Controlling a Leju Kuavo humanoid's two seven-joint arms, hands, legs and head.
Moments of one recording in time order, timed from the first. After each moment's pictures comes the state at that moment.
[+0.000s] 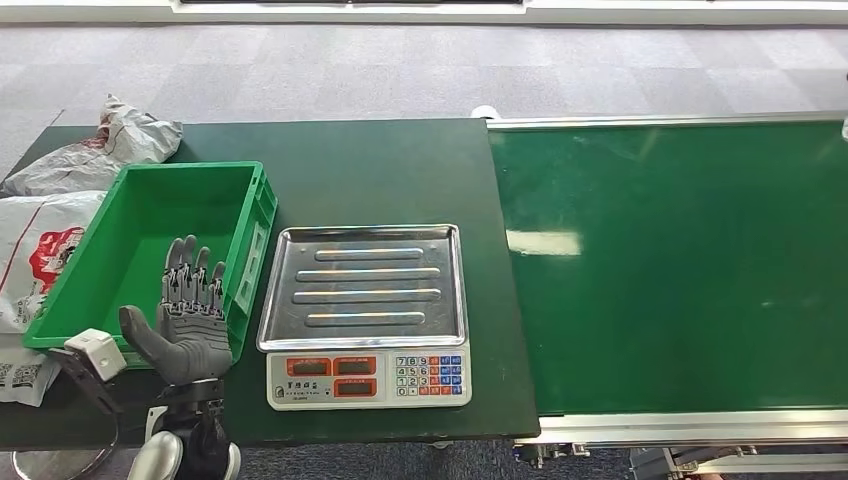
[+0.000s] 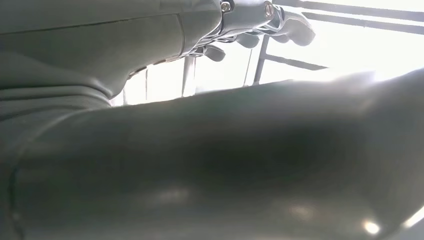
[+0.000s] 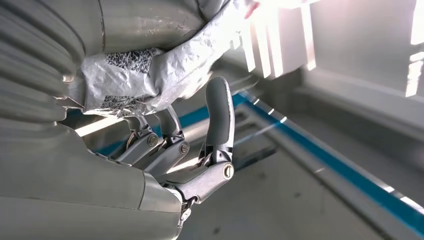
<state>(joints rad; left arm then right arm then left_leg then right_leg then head) 0.03 -0.12 -0.13 -1.61 0.38 0.08 -0.34 -0.83 -0.71 -0.02 -1.10 1.27 -0.30 0.09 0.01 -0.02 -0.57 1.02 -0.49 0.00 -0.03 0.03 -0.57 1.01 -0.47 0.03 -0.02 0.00</state>
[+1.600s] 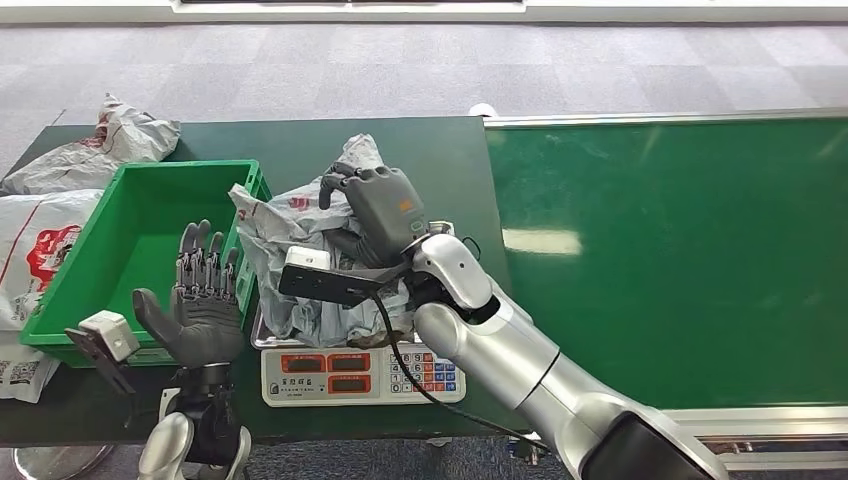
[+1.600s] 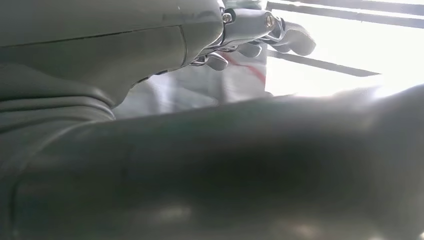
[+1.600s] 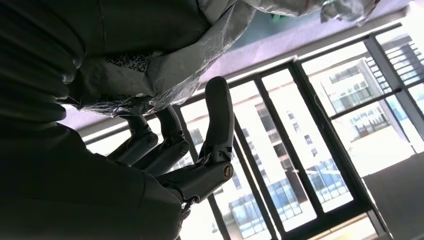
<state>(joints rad) -0.03 -0.12 -0.16 -1.57 0.40 0.07 -0.34 -0.73 0.21 0.72 -1.01 0.69 -0.26 -0.12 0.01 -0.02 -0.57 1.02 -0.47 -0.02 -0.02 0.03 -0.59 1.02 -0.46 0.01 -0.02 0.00</state>
